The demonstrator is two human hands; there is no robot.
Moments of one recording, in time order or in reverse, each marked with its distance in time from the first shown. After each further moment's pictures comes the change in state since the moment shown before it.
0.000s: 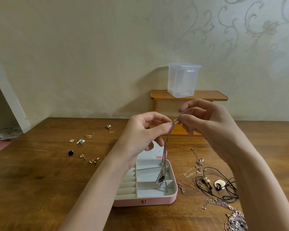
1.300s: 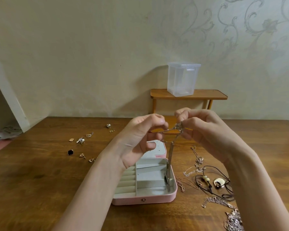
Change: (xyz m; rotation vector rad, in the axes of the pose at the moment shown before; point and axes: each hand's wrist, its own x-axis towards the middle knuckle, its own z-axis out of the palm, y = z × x) left_hand 0.002 0.002 -0.005 -0.408 -0.154 -0.237; right_hand 0.005 0.018 -0.005 0.159 -0.223 0.078
